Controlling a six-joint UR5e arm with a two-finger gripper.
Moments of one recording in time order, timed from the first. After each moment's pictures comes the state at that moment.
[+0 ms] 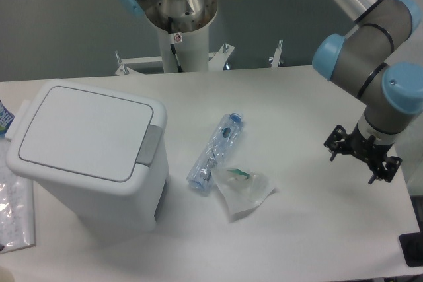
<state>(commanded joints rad) 2.77 -2.18 -1.27 -1.19 1.51 1.42</state>
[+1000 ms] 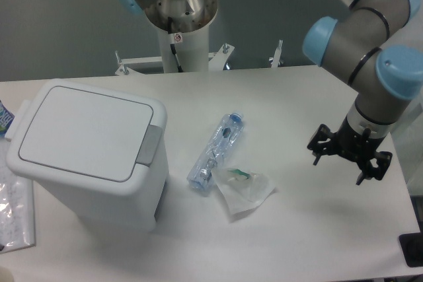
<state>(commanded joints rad) 2.71 -2.08 -1.24 -1.27 1.24 1.03</state>
